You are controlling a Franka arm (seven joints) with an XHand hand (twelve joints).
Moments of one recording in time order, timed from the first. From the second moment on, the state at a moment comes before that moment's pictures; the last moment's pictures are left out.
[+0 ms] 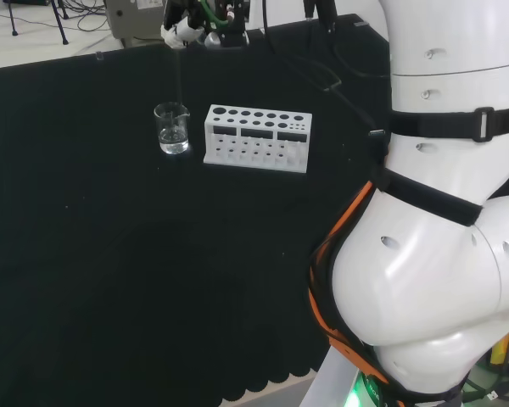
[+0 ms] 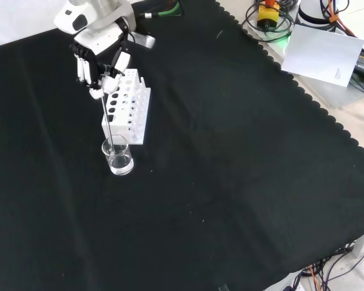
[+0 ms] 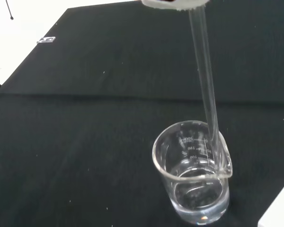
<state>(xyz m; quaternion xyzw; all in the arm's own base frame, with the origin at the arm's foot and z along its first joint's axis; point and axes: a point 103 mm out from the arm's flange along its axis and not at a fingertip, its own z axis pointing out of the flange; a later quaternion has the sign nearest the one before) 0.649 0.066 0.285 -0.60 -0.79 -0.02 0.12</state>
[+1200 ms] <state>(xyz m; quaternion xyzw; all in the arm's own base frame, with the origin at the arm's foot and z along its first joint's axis) 0.615 0.041 0.346 -0.61 -0.78 -0.07 0.10</state>
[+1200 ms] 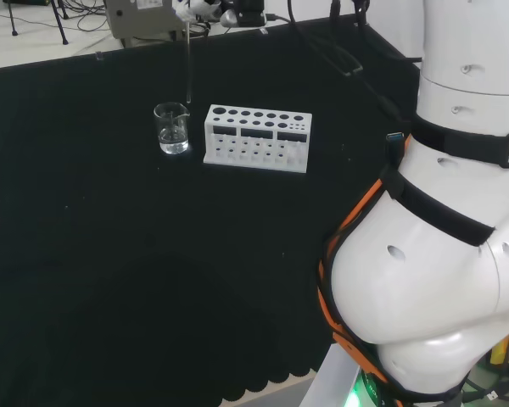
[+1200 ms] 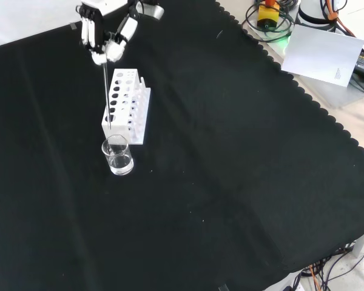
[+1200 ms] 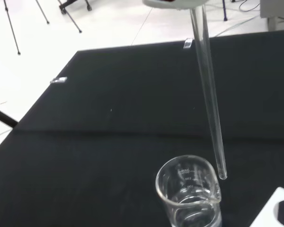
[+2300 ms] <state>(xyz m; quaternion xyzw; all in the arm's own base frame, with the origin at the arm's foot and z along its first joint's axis) 0.608 -0.012 0.361 -0.65 -0.75 -0.07 0.09</state>
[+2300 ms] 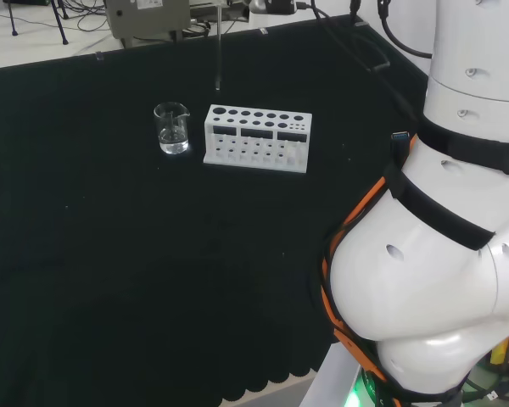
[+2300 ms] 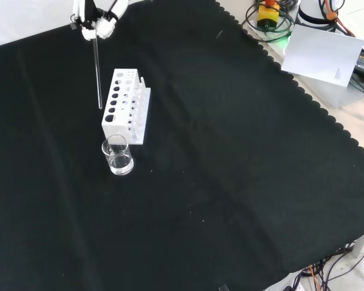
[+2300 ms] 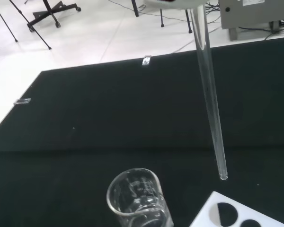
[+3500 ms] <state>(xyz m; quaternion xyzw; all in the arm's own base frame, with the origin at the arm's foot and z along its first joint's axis) 0.582 -0.009 0.342 -0.64 -0.76 -0.06 0.10</state>
